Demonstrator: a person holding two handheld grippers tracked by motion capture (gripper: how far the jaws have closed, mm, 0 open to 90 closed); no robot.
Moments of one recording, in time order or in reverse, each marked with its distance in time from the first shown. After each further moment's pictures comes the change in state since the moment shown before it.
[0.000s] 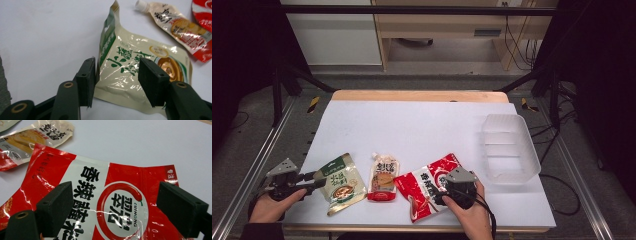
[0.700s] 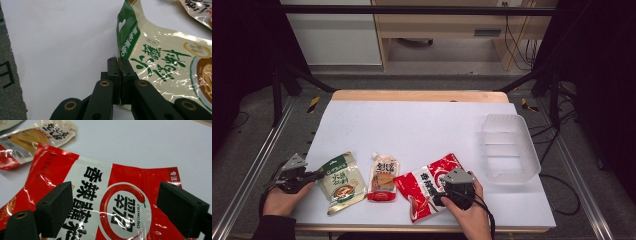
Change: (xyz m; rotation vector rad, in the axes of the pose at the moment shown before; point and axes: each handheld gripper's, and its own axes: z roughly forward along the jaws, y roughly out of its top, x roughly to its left) left arm 0.007 0.009 0.020 0.060 0.110 0.049; right arm 0.004 0.001 0.001 -0.005 0.007 -0.023
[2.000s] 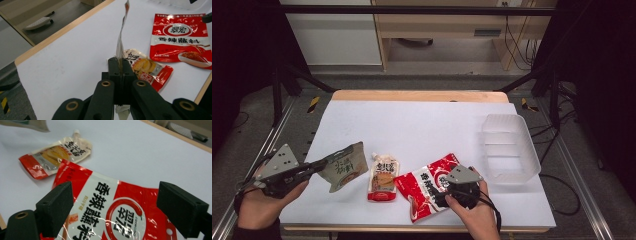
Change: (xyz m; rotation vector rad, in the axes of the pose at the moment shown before) left arm -0.091 0.092 -0.109 -0.178 -0.028 0.323; right arm -0.001 0.025 -0.032 -0.060 0.076 -0.072
